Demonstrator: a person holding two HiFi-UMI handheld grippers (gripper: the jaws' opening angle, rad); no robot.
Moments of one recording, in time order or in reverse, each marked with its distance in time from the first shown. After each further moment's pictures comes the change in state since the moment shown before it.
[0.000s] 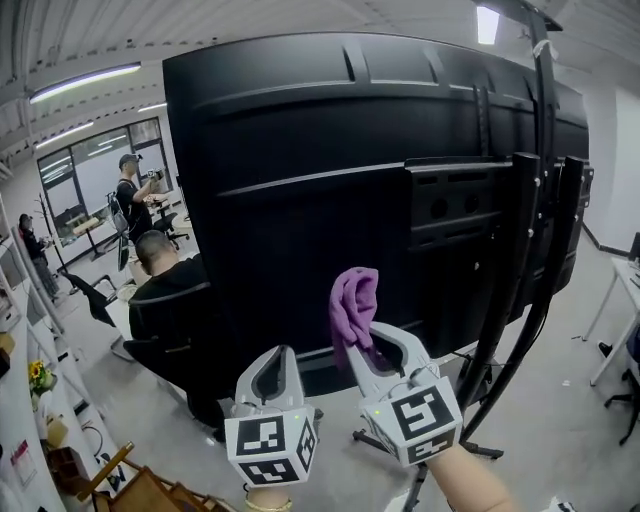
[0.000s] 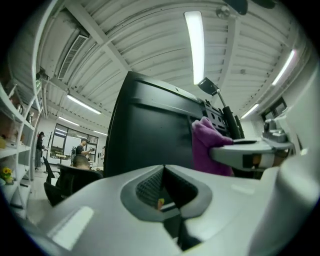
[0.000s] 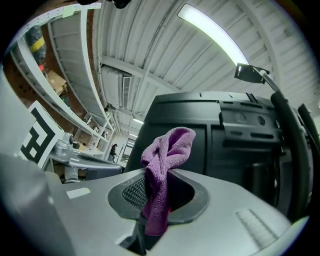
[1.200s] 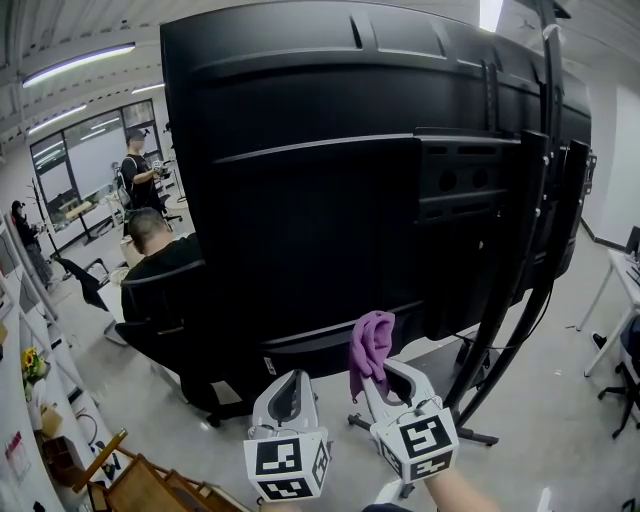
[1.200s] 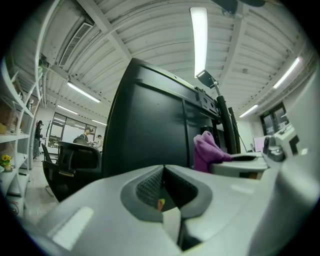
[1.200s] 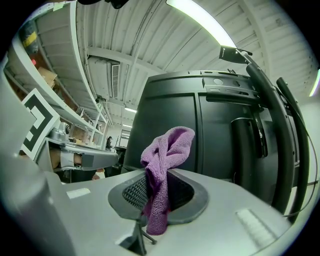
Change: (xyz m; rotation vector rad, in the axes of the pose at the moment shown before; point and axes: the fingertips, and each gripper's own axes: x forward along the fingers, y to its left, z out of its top) left arm -0.027 -0.016 -0.082 -0.051 0.089 -0.044; right arm -0.038 0.022 -0.107 0.112 0.156 -0.053
